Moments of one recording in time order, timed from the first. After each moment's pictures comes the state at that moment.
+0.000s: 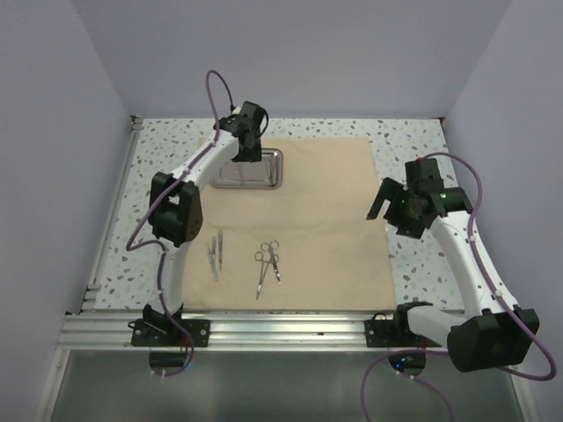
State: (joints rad) left arm -0.42 2.16 1.99 -0.87 -0.44 -0.44; right arm 0.13 1.14 1.11 -1.02 -0.02 0.57
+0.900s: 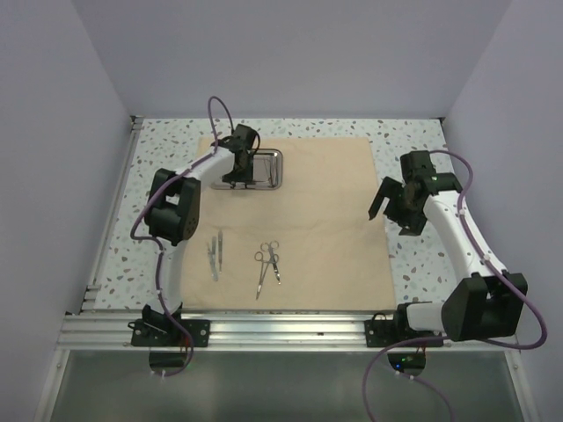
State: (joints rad) left arm -0.36 2.22 1.73 -0.62 -0.27 -0.32; right arm 0.08 1.31 1.15 -1.05 0.04 0.57
